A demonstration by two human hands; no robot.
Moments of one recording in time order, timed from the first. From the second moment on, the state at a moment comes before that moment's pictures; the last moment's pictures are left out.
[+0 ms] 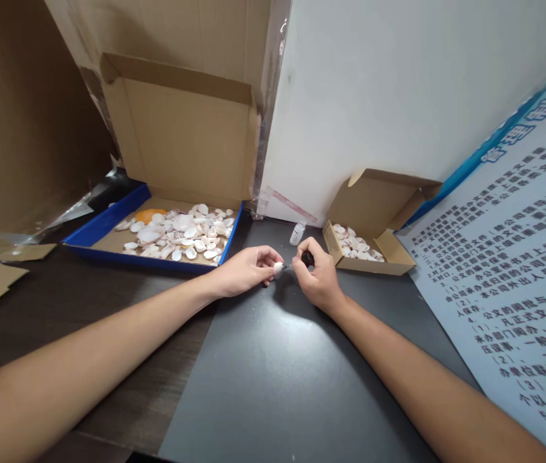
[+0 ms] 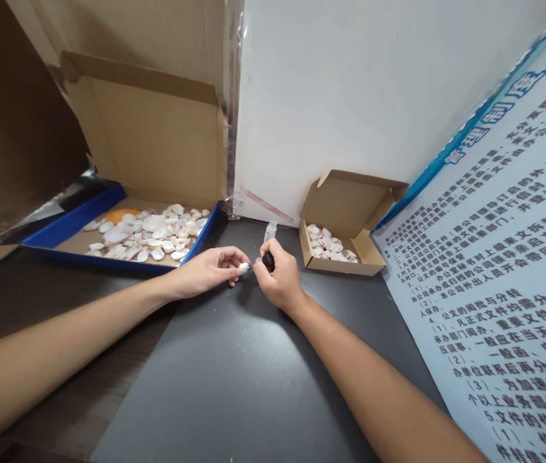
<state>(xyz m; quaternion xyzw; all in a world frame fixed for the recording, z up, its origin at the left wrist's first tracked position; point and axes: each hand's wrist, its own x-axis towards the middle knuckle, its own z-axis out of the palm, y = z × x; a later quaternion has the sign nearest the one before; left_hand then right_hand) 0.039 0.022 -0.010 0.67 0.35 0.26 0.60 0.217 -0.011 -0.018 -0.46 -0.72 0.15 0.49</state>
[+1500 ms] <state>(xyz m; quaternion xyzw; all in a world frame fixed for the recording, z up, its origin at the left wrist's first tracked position) 0.038 0.020 -0.009 0.70 0.33 0.27 0.57 0.217 -0.009 -0.019 -0.45 -0.71 0.13 0.52</state>
